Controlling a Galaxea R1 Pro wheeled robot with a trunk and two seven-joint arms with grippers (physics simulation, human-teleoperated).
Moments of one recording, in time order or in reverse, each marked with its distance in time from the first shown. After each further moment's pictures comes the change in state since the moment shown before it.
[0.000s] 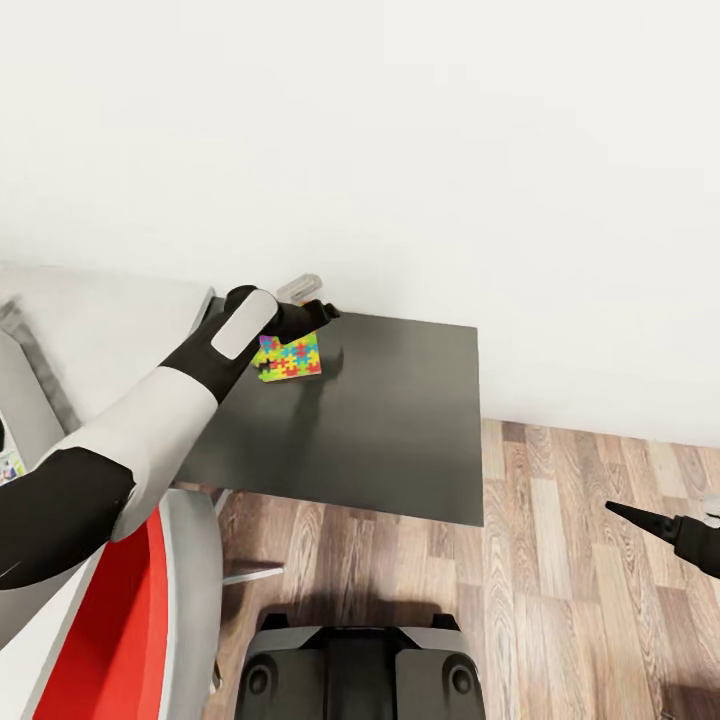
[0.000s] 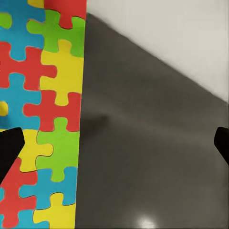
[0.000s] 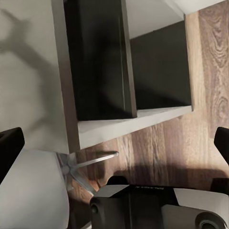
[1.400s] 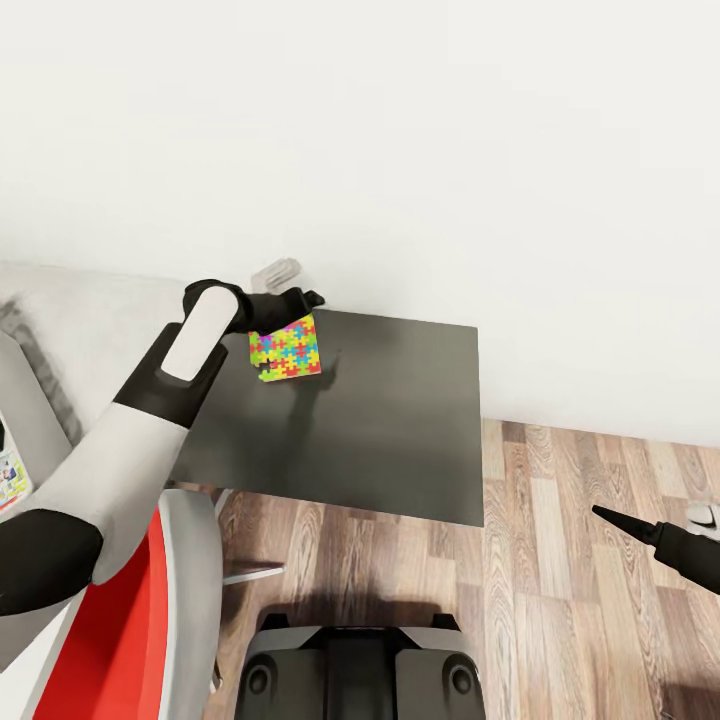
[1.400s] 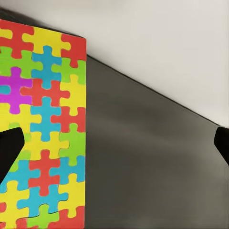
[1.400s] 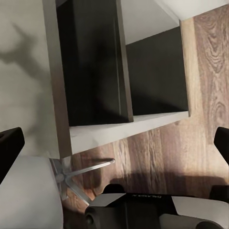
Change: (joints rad) left arm 0.150 0.082 0.115 -0.433 0.006 0.131 0.136; right arm 0.000 0.079 0.002 0.003 0.075 -0.069 0.005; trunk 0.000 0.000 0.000
